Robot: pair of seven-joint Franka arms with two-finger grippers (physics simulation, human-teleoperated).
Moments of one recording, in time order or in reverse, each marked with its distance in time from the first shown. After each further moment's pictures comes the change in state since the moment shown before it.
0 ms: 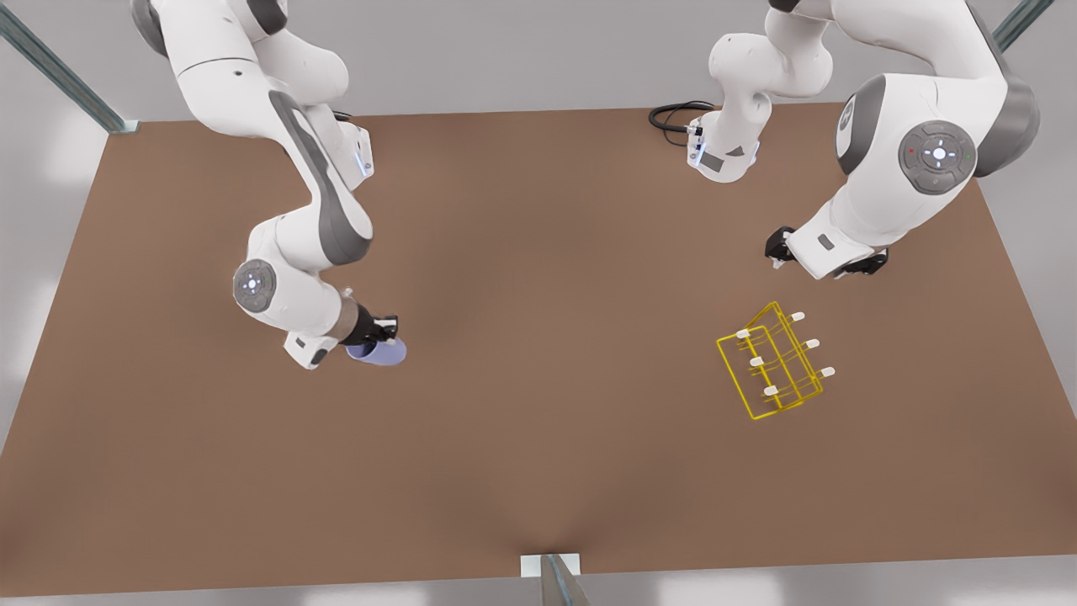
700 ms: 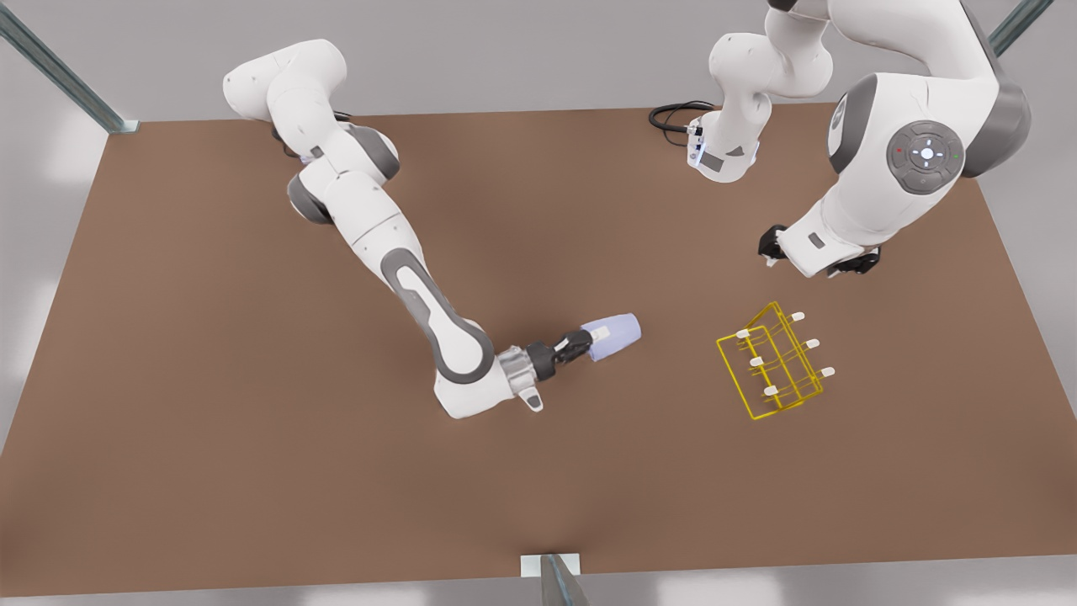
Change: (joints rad) left arm -0.017 0.000 0.000 -0.001 0.000 -0.005 -0.001; right arm 0.387 0.929 -0.001 0.933 1.178 -0.251 -0.570
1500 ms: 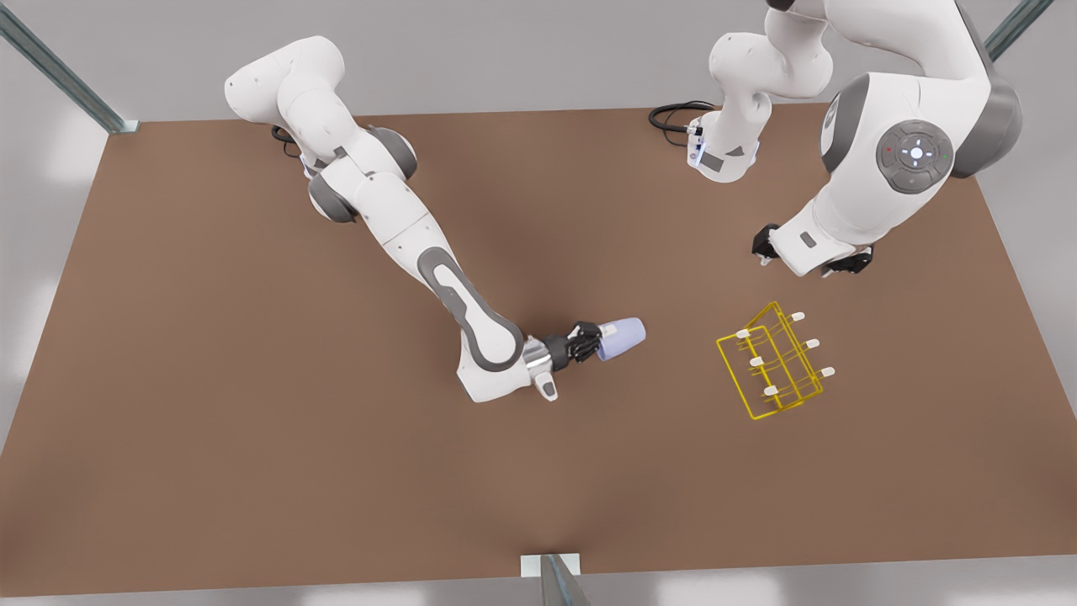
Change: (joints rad) left arm -0.015 0.004 0.000 0.000 -0.001 0.000 -0.005; right arm 0.118 0.071 -0.127 -0.023 0.049 0.097 -0.354
